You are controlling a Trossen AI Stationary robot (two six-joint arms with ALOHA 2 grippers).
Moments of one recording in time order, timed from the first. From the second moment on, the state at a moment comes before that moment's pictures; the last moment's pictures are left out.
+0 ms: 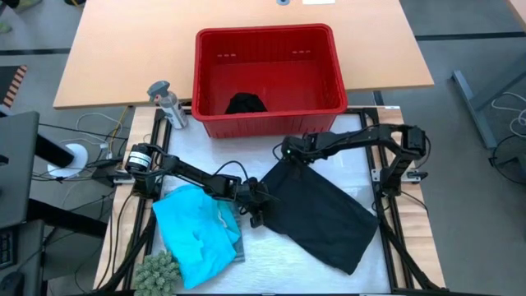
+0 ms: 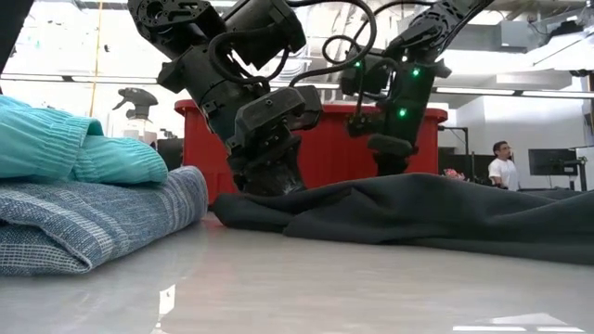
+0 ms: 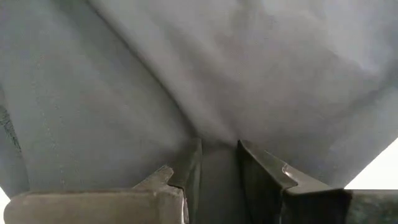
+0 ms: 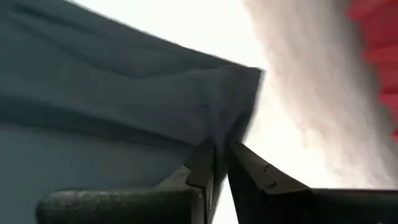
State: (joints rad) left arm -0.13 1.91 1.03 0.05 -0.03 -0.40; right arm -0.23 1.71 1.06 -0.58 0.22 0.10
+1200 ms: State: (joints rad) left arm -0.01 1.79 1.03 0.00 0.10 -0.42; right arm 0.16 1.16 0.70 -0.45 0.05 0.85
